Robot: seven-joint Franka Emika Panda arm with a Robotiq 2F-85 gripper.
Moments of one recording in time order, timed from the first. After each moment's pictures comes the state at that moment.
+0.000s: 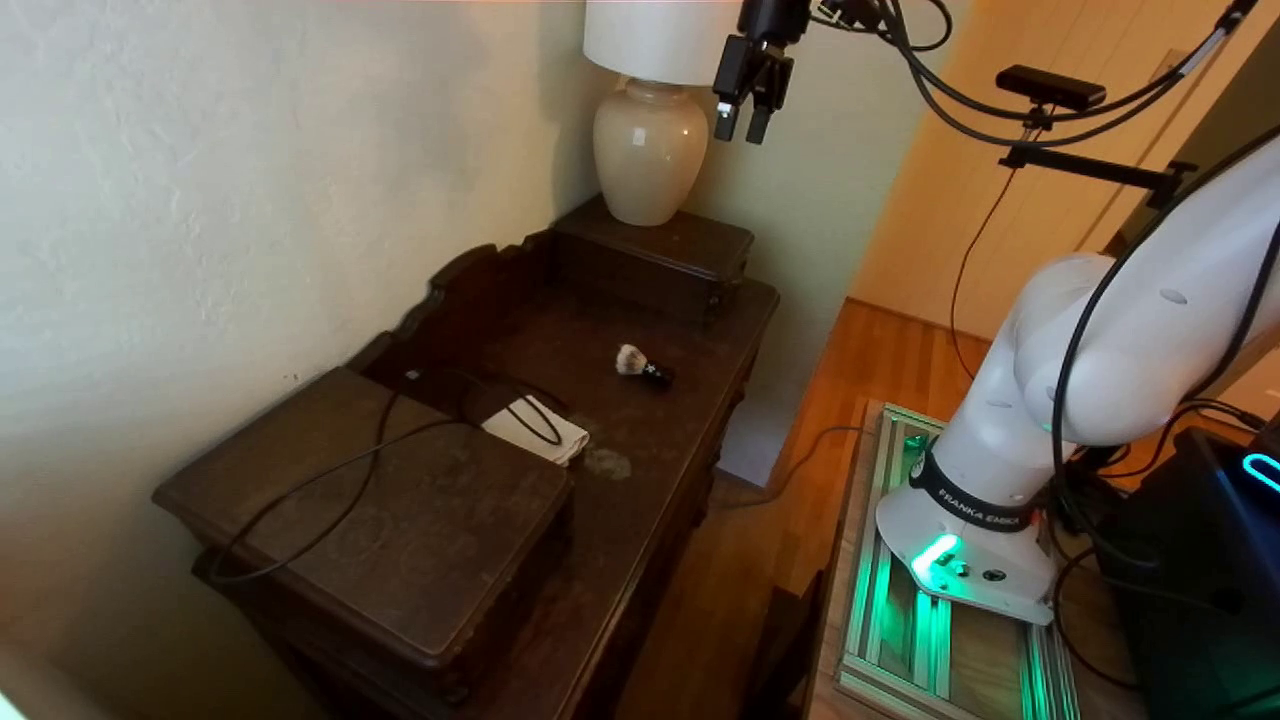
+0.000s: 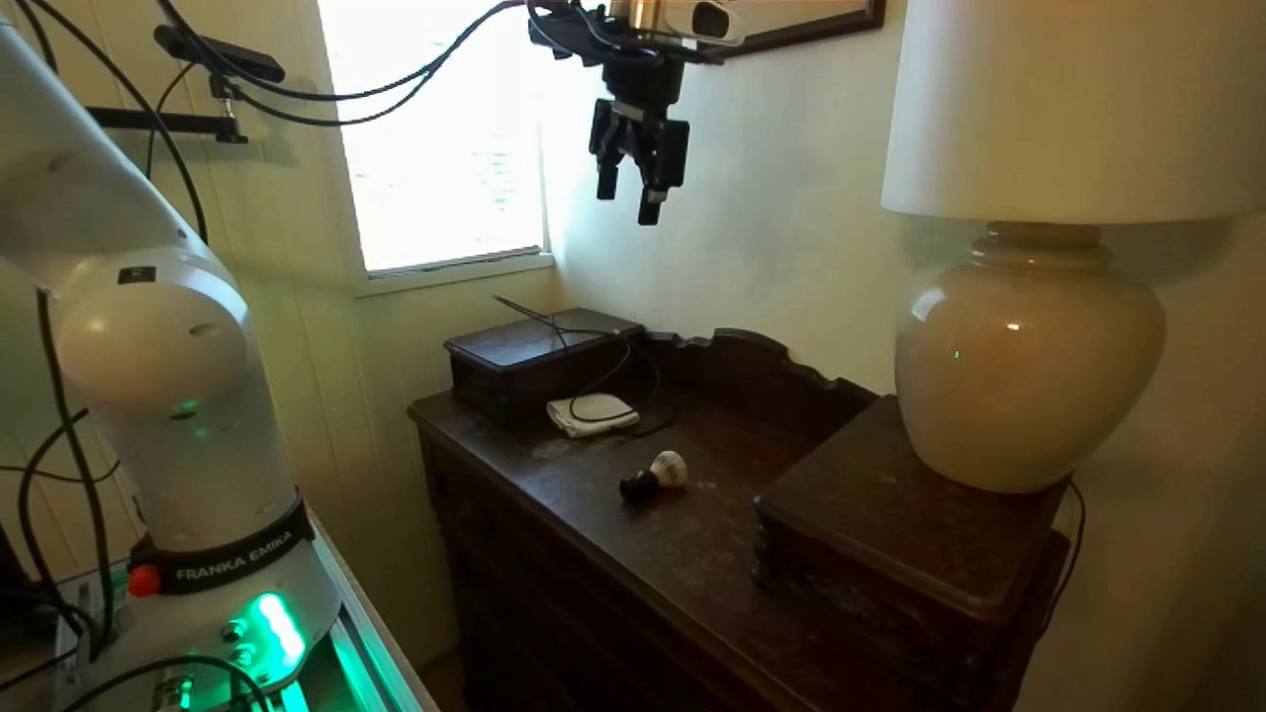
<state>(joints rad) -0.09 -0.41 -0.29 -2.13 0.09 1.69 -0.14</state>
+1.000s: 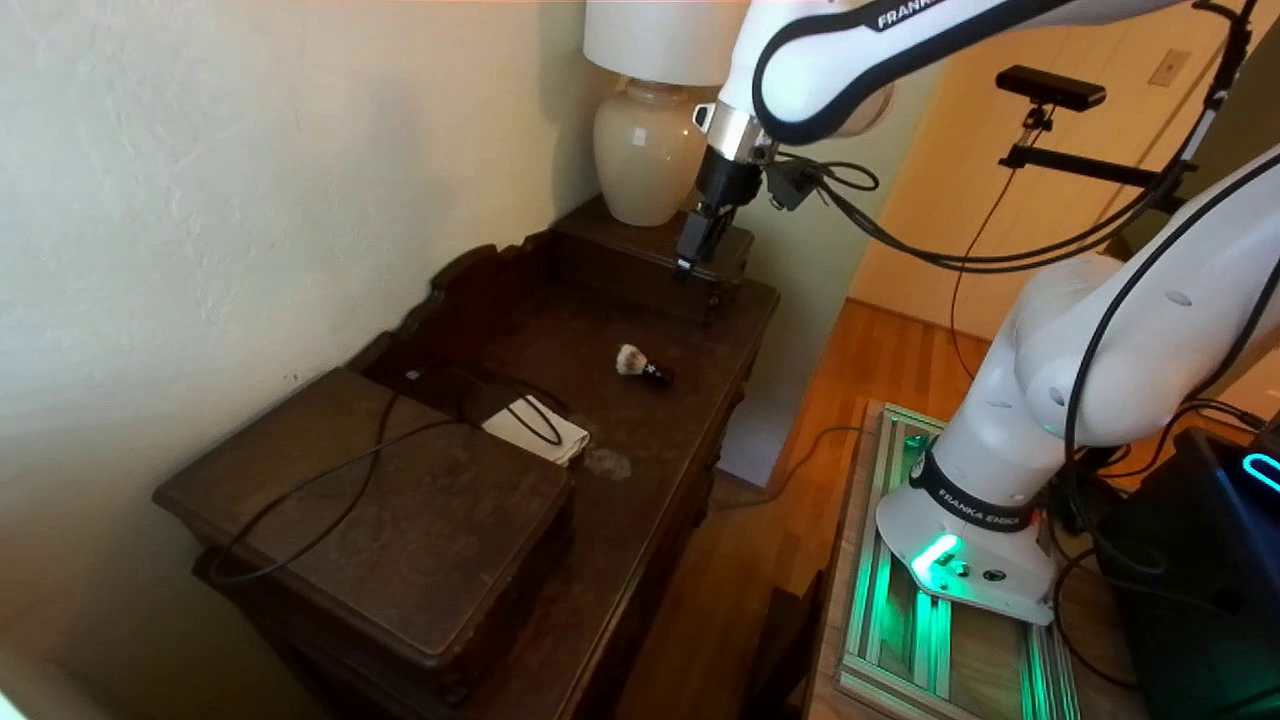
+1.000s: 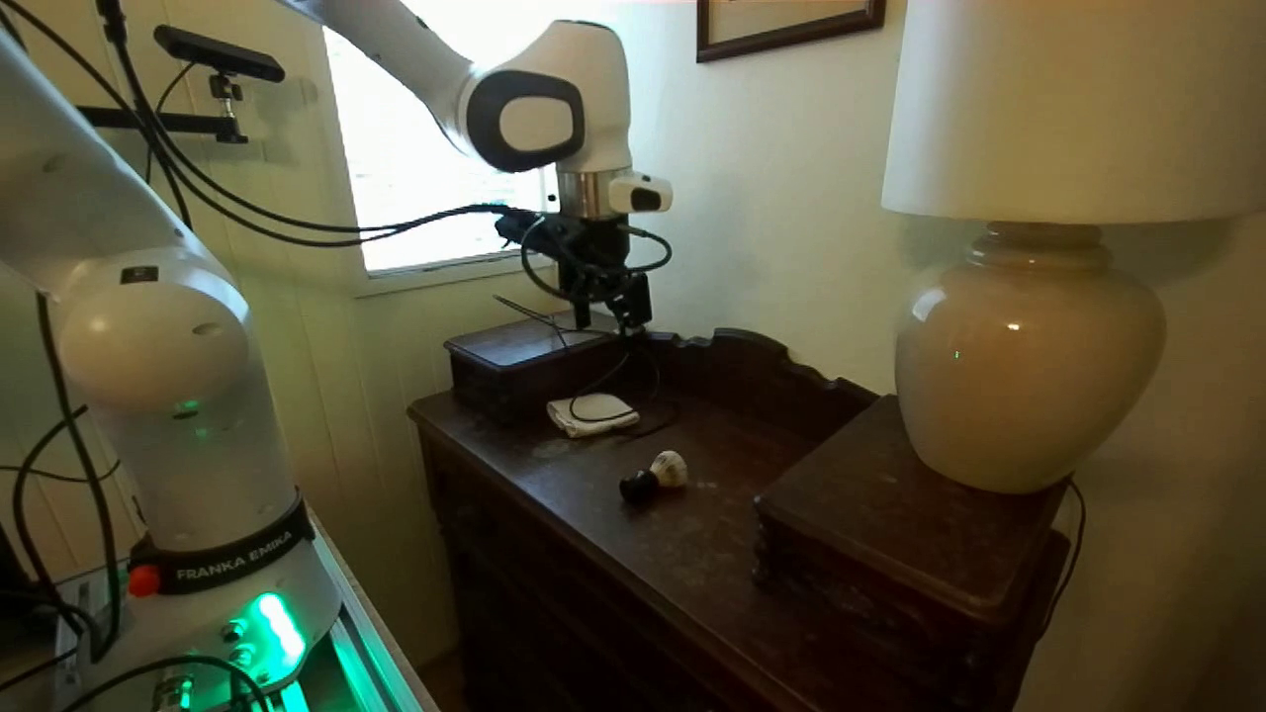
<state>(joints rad) -0.07 -0.43 -0.15 -2.65 0.07 2.36 -0.23</state>
